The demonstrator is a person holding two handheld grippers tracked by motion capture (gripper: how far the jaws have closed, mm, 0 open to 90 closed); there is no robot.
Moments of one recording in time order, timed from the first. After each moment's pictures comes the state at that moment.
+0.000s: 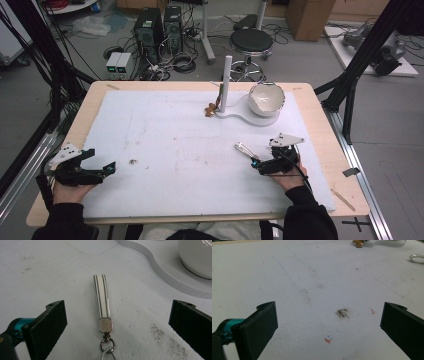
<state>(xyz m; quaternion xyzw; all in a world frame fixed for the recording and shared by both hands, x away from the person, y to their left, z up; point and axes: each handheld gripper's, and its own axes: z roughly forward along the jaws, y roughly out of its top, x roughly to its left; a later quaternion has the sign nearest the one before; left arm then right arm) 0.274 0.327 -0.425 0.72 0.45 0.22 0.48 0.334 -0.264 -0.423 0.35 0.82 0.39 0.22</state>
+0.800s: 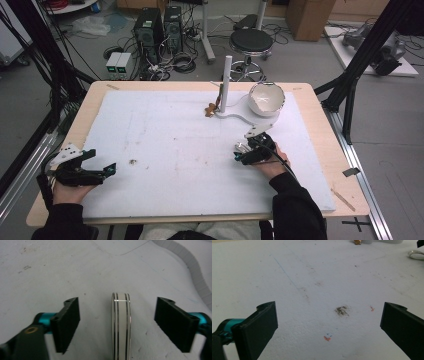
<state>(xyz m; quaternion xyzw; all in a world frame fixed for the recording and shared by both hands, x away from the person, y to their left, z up) 0.275 0.327 -0.427 0.73 0.44 0.22 0.48 0.381 -0.212 -0.431 0.29 0.88 0.34 0.17</state>
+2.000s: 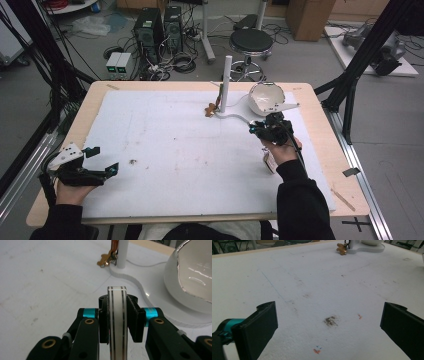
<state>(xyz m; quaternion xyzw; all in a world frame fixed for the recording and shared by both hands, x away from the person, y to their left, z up) 0.276 0.322 -0.425 0.73 0.40 0.21 0.52 0.383 -0.238 -0.355 0.41 0.81 0.39 0.18</state>
